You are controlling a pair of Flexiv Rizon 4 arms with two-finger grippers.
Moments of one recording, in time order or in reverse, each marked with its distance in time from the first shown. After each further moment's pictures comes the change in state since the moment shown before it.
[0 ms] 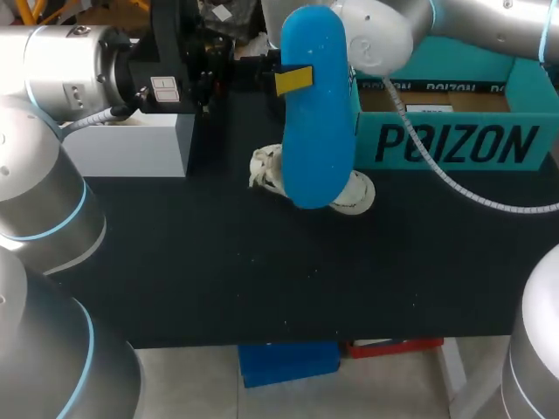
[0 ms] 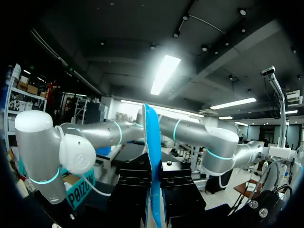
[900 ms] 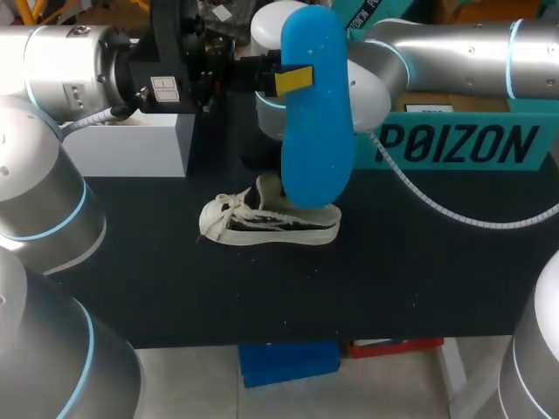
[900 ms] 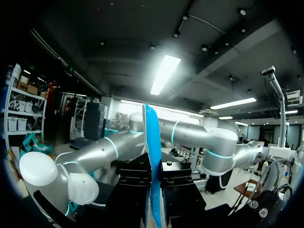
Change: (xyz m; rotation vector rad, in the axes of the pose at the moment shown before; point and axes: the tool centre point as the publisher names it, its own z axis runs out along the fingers) left arm 0.000 0.000 0.000 0.000 0.000 0.000; right arm 0.051 0.051 0.080 -0.135 0.032 -0.508
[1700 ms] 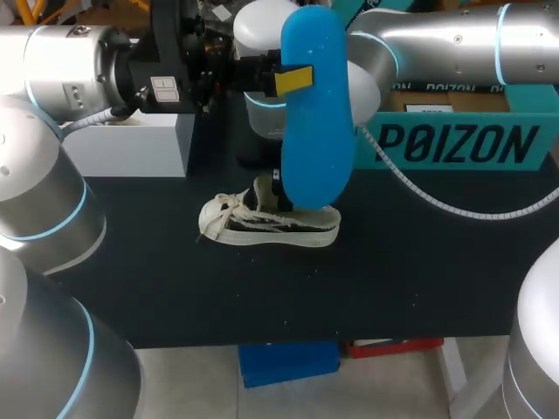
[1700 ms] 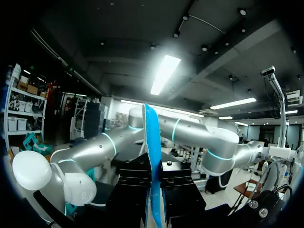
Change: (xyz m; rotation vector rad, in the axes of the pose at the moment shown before) left arm 0.000 0.000 0.000 0.000 0.000 0.000; right arm -0.001 0.004 -0.008 0.043 -0.018 -0.004
